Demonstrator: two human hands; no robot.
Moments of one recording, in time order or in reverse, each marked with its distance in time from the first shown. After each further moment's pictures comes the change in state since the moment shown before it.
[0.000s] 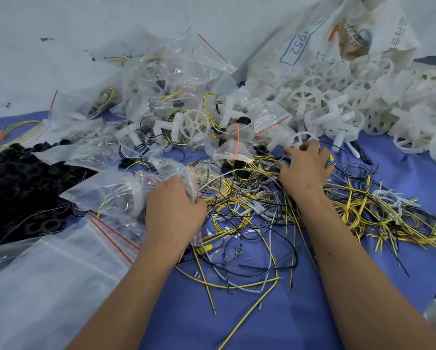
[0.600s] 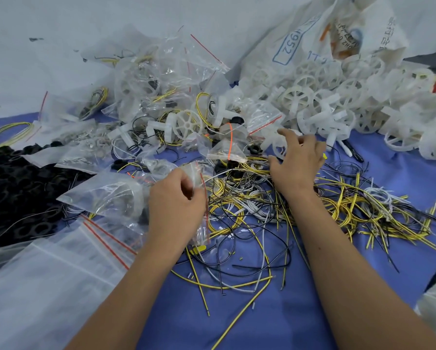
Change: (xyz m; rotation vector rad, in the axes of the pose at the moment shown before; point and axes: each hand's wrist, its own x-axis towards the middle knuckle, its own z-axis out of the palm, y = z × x) left_hand -0.007 0.016 -0.001 -0.355 0.067 0.055; right_hand 0.004 0.001 0.006 0.157 0.140 -0.055
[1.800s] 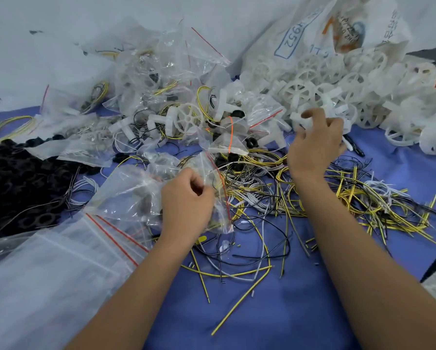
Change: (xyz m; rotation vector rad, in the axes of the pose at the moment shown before) left_hand -0.008 -0.002 0.018 -0.090 -0.027 -0.069; right_hand 0.011 -0.010 -0.025 0.122 0.302 0.131
